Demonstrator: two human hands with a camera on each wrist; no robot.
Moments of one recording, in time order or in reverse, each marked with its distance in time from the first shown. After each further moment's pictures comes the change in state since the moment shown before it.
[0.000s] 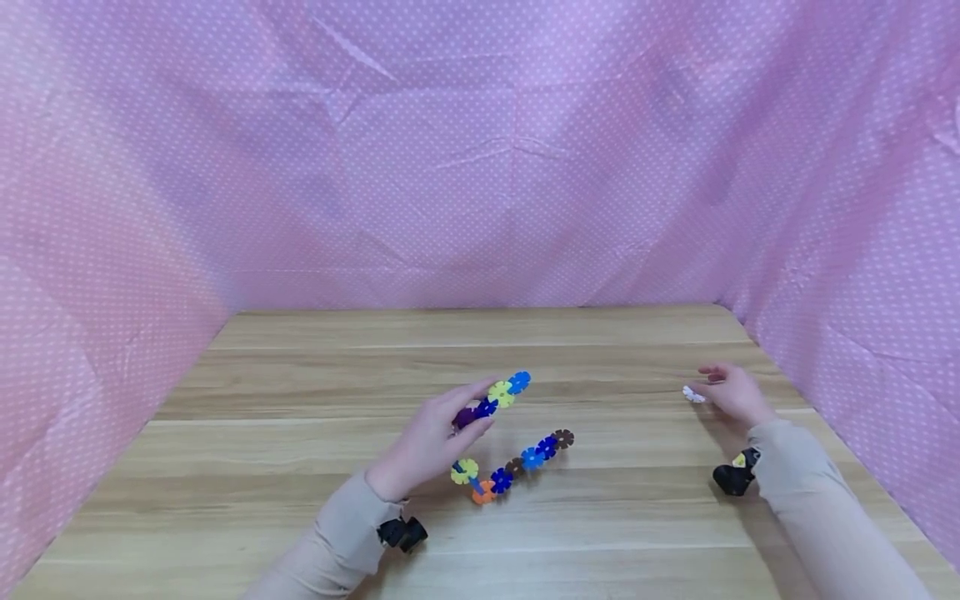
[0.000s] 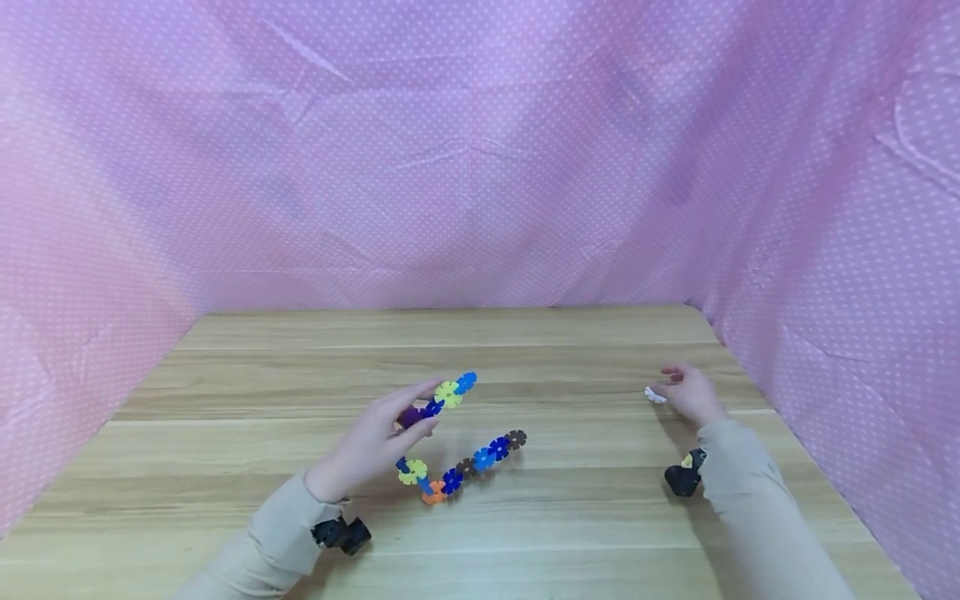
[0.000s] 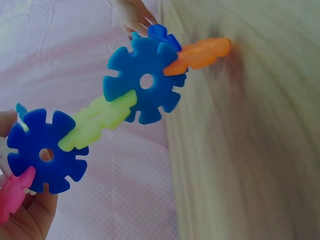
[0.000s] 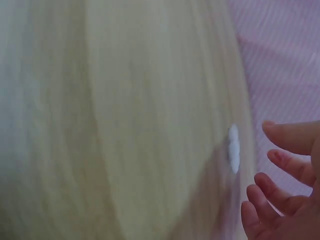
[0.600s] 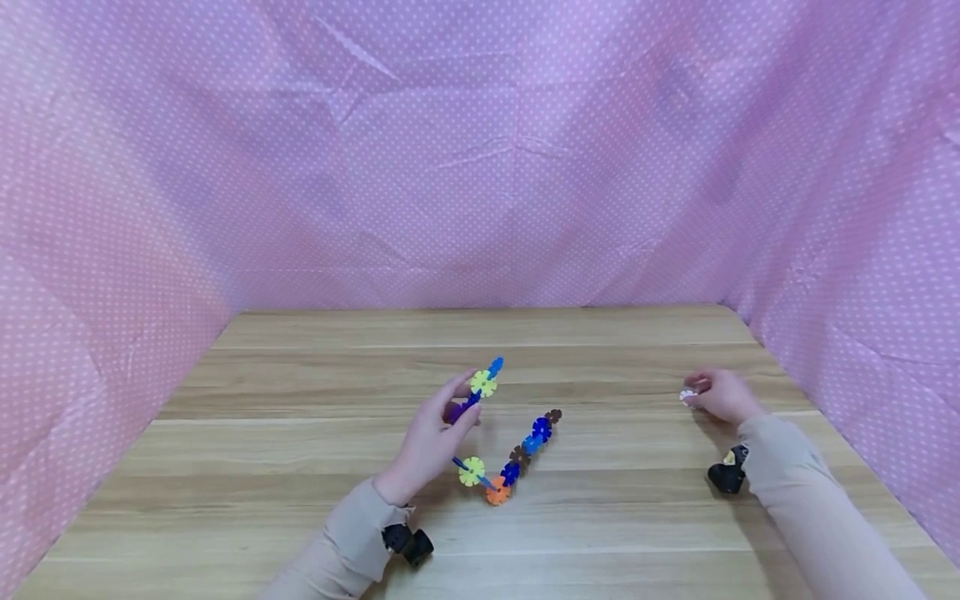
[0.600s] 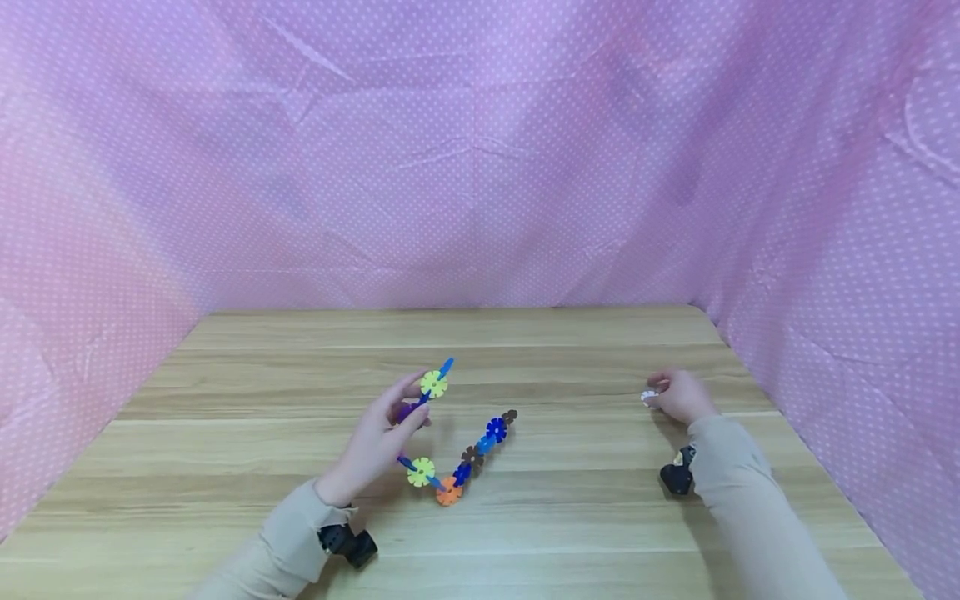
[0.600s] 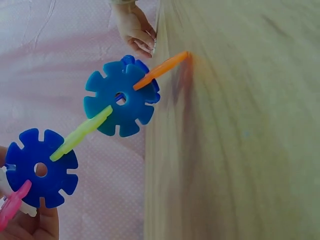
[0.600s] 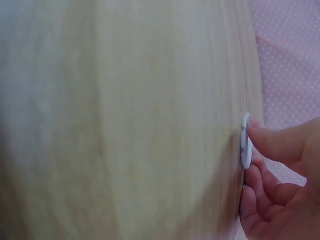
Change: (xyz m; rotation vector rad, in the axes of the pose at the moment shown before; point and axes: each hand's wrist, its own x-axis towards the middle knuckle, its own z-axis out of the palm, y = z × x) left_hand -0.003 -0.014 0.017 -0.235 0.185 -0.308; right_hand 0.015 0.005 0.011 -0.031 -0.103 -0.022
